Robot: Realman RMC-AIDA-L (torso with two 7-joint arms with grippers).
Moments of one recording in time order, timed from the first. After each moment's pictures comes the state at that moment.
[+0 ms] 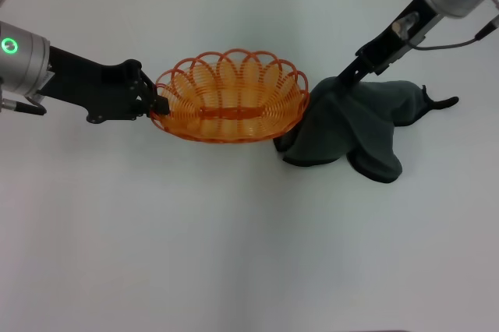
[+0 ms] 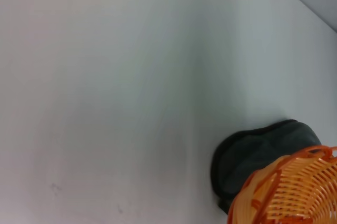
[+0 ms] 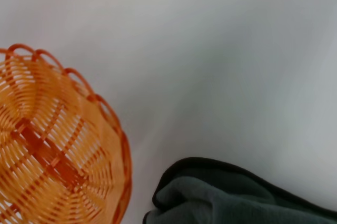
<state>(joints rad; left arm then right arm) -0.81 -1.92 0.85 0.58 2.31 1.43 -2.83 1.16 1.99 -0.84 -0.51 -2.84 -1.39 2.48</state>
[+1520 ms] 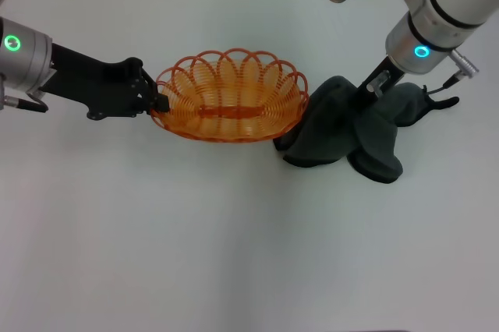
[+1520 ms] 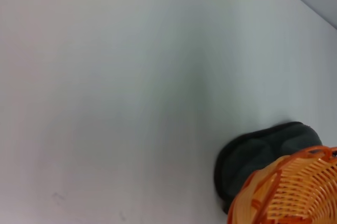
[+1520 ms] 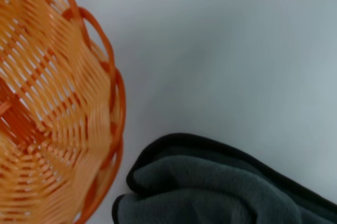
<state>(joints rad) -0.82 -1.92 0.86 0.58 2.32 1.42 -2.82 1.15 2.05 -0.99 -0.31 -2.85 -1.10 2.43</state>
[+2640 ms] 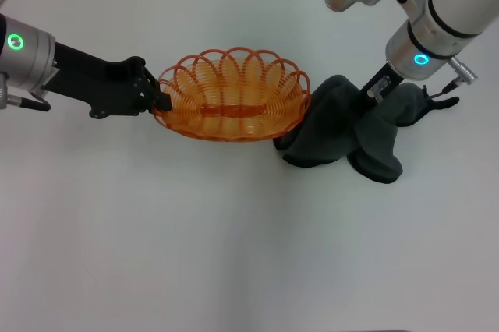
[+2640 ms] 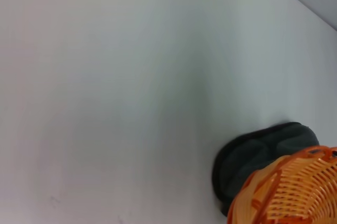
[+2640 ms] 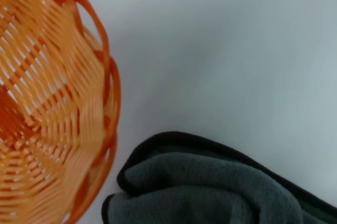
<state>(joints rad) -0.82 -1.92 0.86 0.58 2.32 1.41 -2.82 1.15 2.05 -0.99 -0.26 -2.85 -1.03 2.40</state>
